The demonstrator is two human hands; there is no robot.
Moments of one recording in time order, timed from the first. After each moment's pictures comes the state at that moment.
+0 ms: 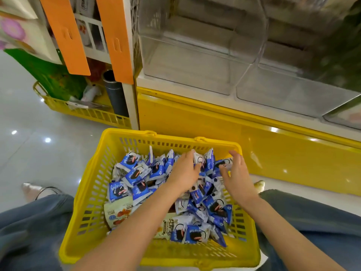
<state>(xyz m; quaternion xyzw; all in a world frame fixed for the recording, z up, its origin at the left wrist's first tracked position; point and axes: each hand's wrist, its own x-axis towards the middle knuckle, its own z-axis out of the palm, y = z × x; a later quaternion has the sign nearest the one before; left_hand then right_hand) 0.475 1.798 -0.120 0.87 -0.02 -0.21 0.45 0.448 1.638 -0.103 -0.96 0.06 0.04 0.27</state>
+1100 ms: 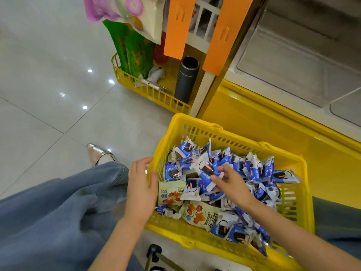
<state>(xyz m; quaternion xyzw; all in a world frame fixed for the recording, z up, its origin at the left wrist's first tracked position) 0.350 2.009 -0.139 0.84 0.23 0.10 0.48 0.436 1.788 -0.132 -0.86 0.01 0.28 0.43</state>
